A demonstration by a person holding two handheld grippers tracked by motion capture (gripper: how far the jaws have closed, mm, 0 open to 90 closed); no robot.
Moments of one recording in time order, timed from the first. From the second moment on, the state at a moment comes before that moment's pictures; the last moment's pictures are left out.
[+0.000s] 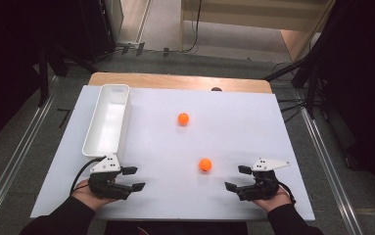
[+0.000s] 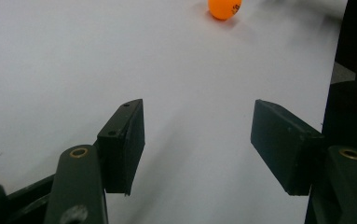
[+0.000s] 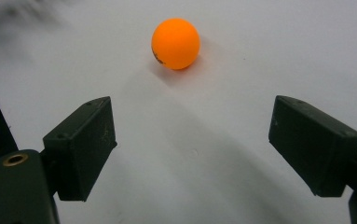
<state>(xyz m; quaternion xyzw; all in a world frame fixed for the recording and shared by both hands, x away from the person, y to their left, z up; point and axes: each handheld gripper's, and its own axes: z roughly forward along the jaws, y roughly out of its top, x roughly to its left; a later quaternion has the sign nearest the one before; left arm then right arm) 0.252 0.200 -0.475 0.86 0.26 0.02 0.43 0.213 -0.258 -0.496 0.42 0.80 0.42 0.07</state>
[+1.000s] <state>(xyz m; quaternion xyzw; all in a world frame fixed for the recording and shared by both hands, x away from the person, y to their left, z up) 0.252 0.198 -0.475 0.86 0.26 0.01 0.45 0.215 -0.259 -0.497 0.44 0.79 0.42 0.07</state>
